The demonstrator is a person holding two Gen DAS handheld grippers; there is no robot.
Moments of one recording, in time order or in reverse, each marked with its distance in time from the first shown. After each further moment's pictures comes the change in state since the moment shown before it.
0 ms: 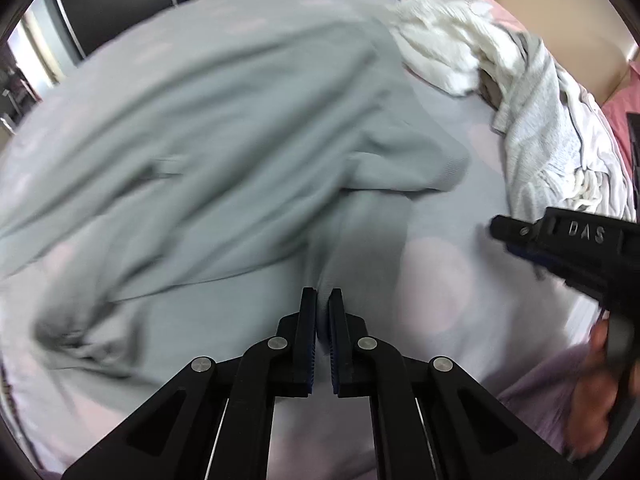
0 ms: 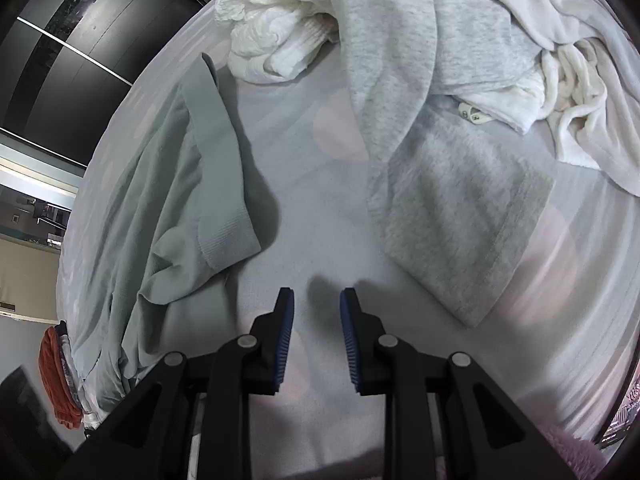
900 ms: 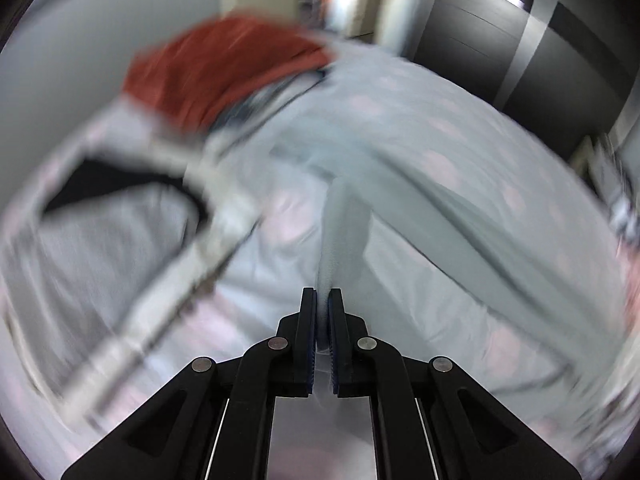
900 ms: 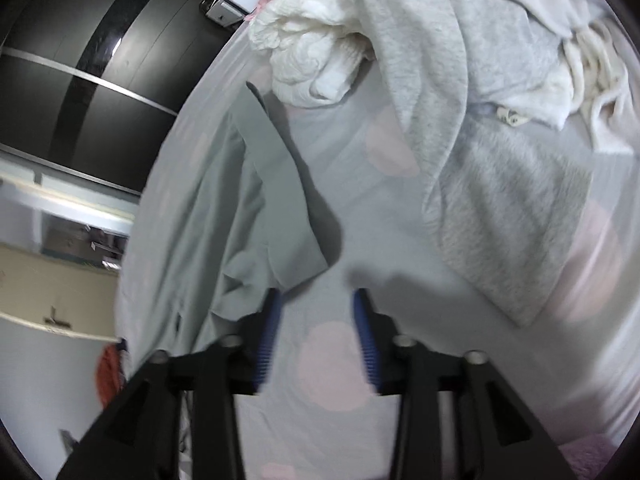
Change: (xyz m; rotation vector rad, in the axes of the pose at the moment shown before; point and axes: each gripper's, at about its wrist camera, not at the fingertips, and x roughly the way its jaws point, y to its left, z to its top) left arm -0.124 0.431 -0.149 -1.012 -0.232 0.320; right arm -0.014 0.008 0.006 0.105 -0.051 0.272
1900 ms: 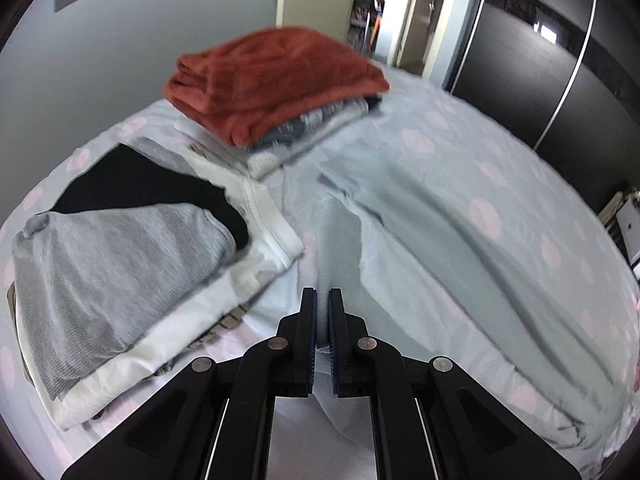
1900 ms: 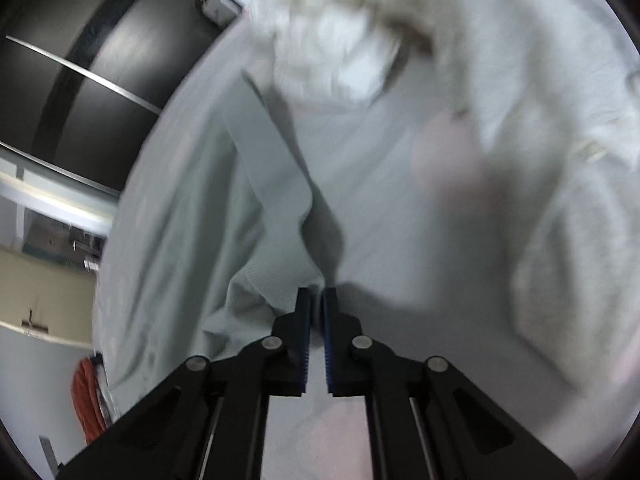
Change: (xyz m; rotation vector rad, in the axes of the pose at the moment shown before) left arm -0.003 0.007 0.006 -0.070 -0.169 0.111; right arm 0.031 0.027 0.005 -0.107 -0.129 -0.136
